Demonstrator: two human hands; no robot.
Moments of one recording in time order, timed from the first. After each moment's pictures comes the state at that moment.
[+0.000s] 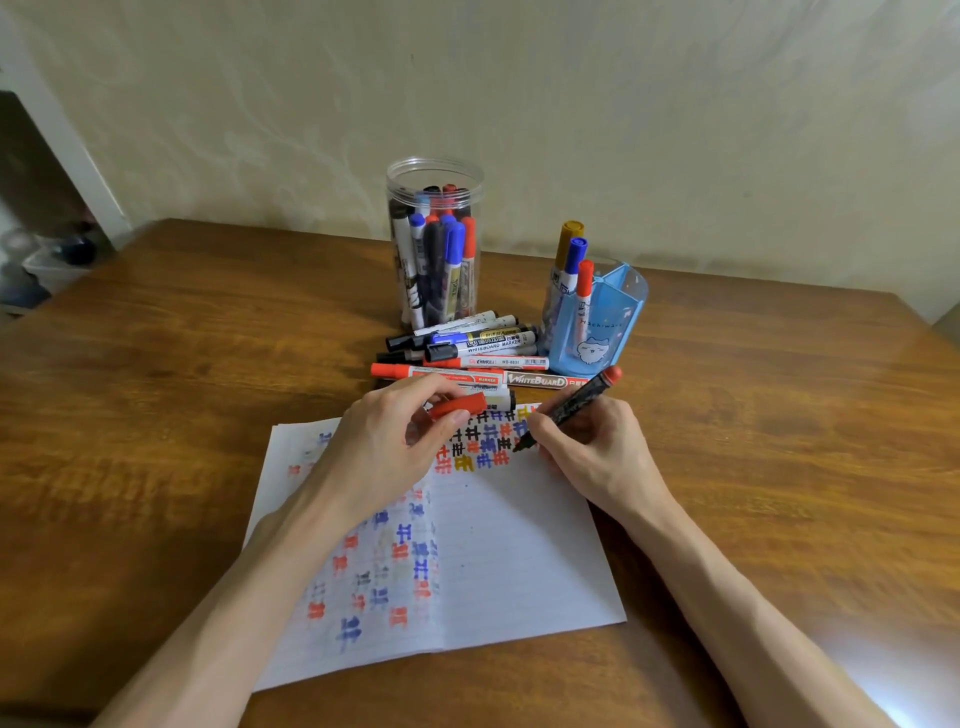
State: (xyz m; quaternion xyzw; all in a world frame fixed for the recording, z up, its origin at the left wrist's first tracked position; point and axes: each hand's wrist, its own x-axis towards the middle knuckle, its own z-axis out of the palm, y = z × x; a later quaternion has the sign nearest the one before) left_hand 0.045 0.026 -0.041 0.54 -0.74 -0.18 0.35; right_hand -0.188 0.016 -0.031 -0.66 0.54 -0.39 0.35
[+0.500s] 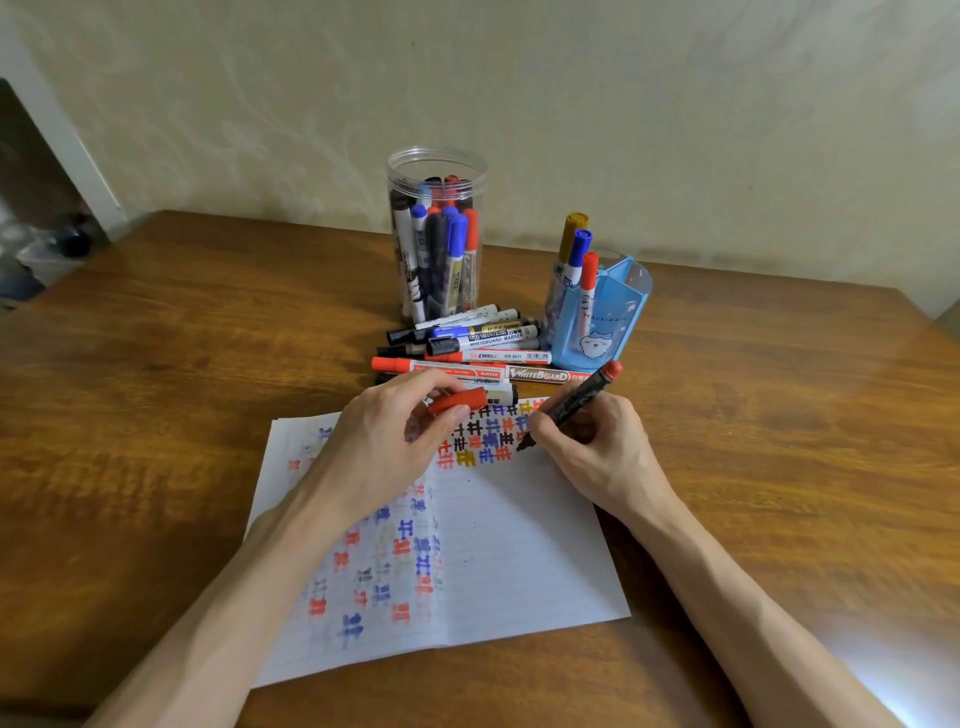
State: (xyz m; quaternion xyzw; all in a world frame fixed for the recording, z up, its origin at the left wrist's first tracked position) left_hand 0.047 0.028 -0.042 0.53 -0.74 -0.18 0.37; right_hand -0.188 0.020 -0.031 -0.69 0.52 -0.39 0.32
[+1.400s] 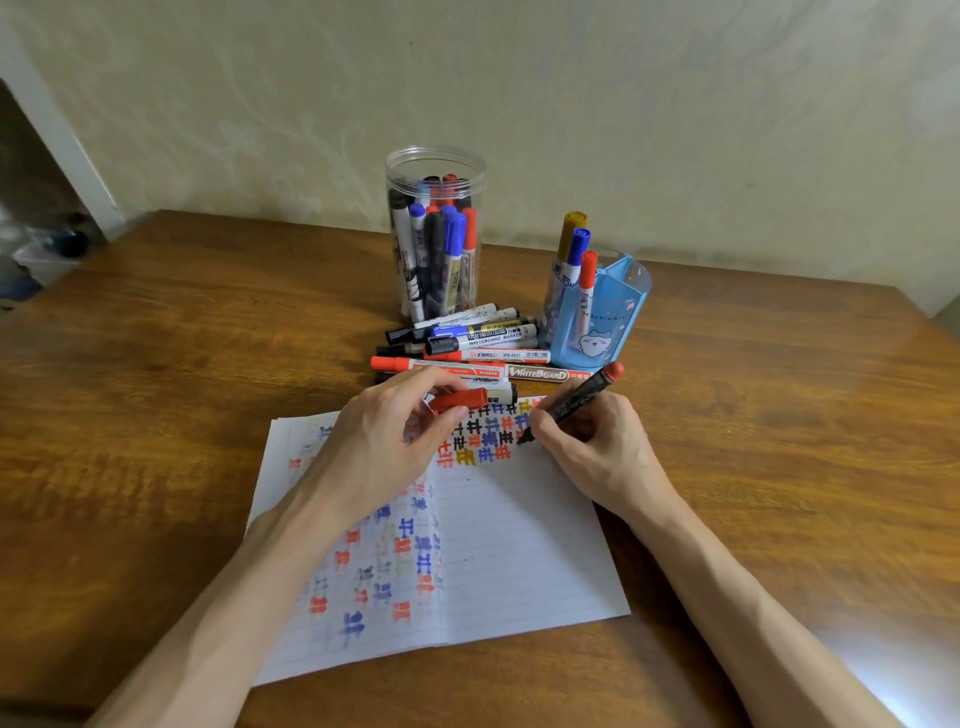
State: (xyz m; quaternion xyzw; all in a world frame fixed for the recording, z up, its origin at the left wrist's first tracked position) left_hand 0.048 0.029 -0.043 0.52 -0.75 -0.18 0.37; right_hand -0.189 0.018 -0.030 -0.69 0.53 -0.38 0.32
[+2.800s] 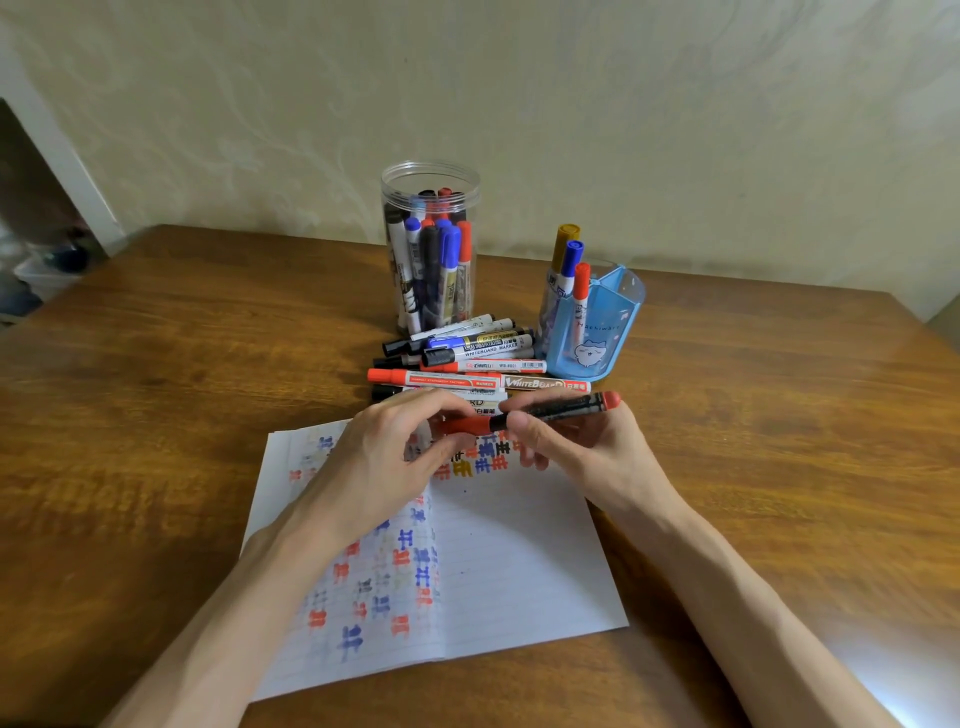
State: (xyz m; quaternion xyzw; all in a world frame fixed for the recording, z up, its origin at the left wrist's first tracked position) left_hand 0.045 0.033 -0.039 0.49 -0.77 -0.18 0.35; right_hand -0.190 0.024 -0.020 -0.64 0.40 -0.44 0.48
